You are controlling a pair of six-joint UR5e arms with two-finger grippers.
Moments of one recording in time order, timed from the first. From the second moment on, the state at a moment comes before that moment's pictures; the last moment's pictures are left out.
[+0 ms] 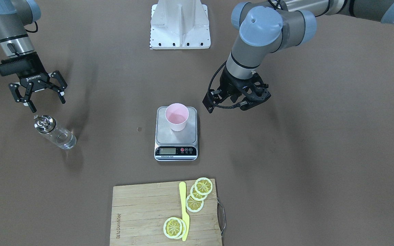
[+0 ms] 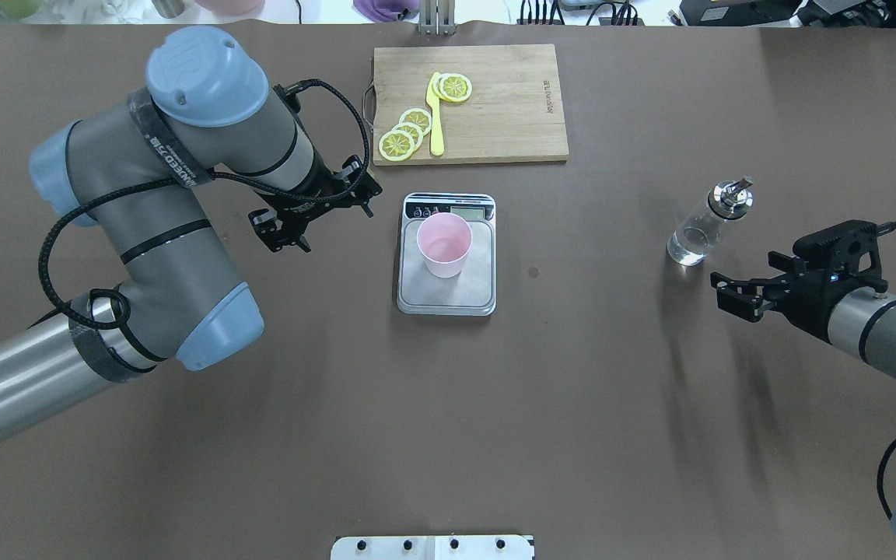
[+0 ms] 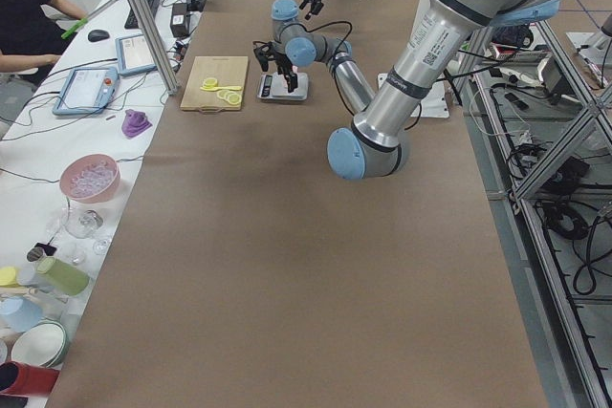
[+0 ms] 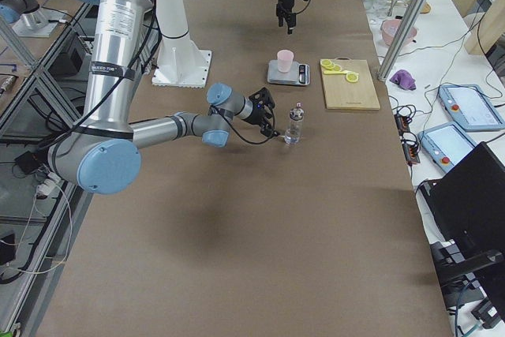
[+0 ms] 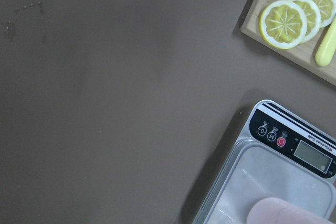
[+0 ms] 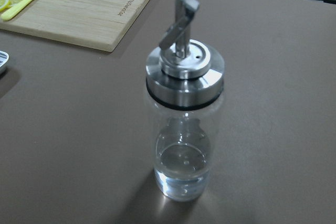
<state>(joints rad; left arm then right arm) -0.70 -2.25 -1.71 -1.61 -2.06 -1.61 0.54 -1.75 1.85 -0.49 1.34 0.86</state>
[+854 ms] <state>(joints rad) -0.70 -2.25 -1.71 -1.62 -2.06 -1.59 0.52 -1.65 1.70 -0.42 1.24 0.85</state>
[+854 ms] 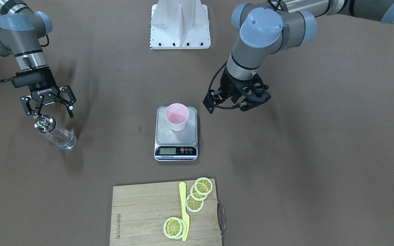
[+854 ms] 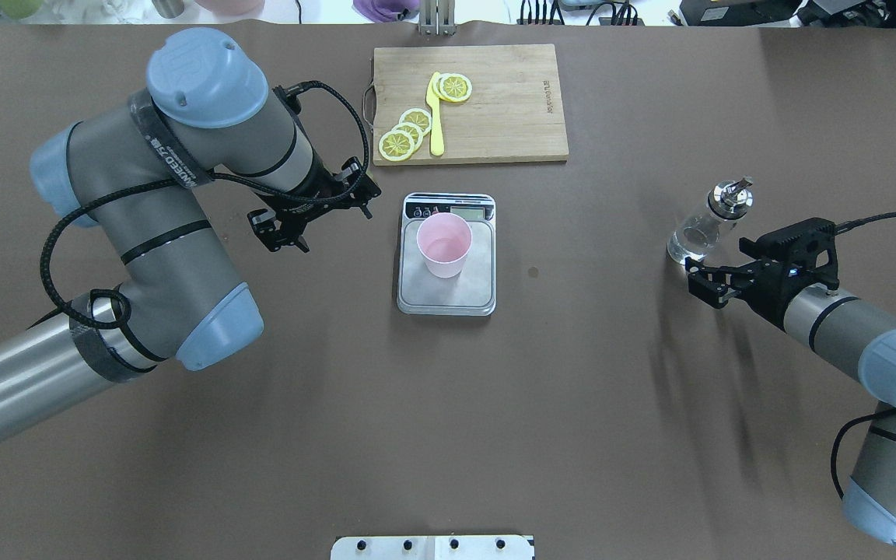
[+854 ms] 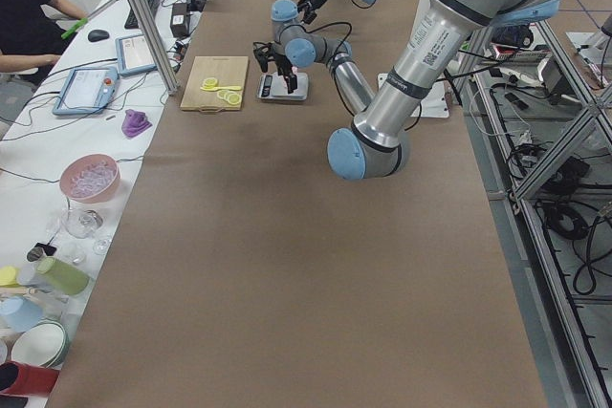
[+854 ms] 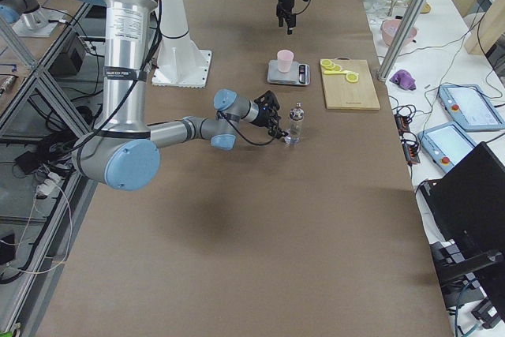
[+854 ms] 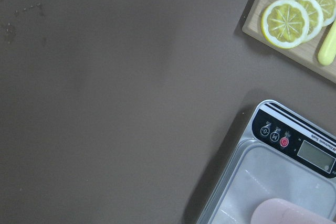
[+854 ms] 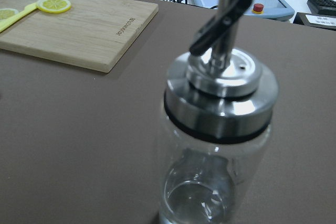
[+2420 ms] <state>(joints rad) -0.70 -2.24 -1.70 -1.62 -2.06 -1.58 0.56 -1.55 1.60 -0.39 1.19 0.79</state>
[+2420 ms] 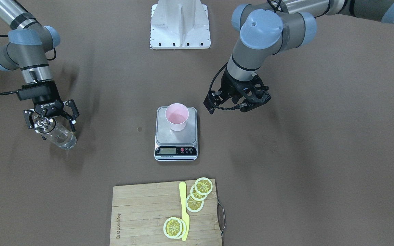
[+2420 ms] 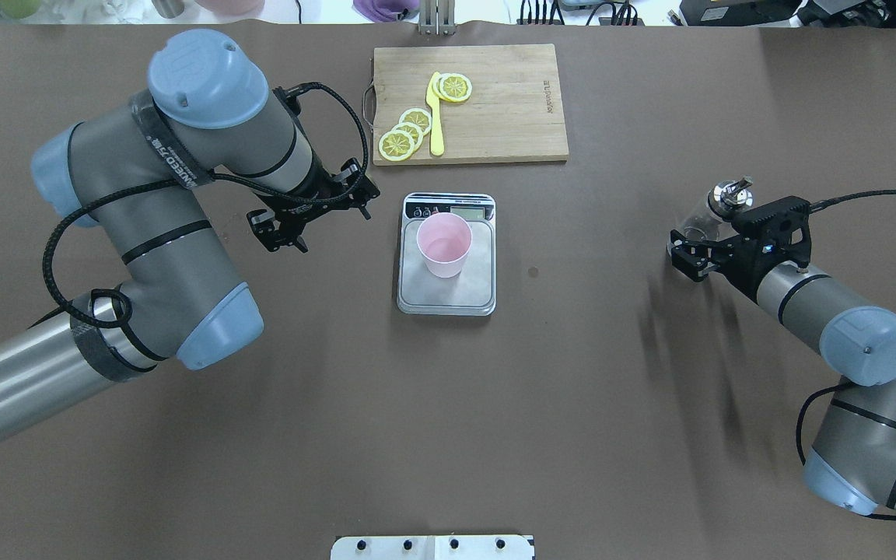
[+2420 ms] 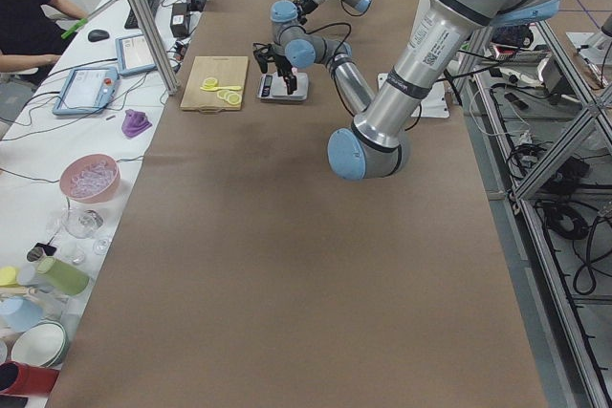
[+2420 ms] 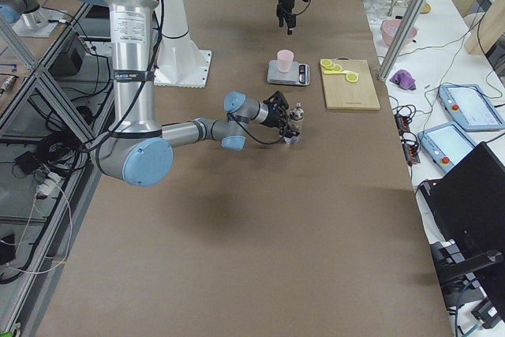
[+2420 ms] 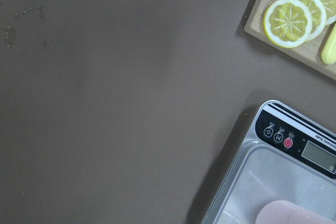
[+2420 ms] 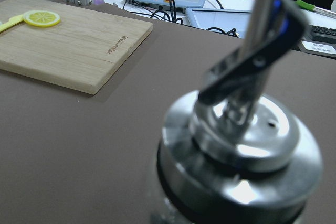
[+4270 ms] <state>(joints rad) -0.70 -2.24 -1.70 -1.62 -2.06 -1.58 0.62 -1.47 1.57 -0.40 1.20 0.74</state>
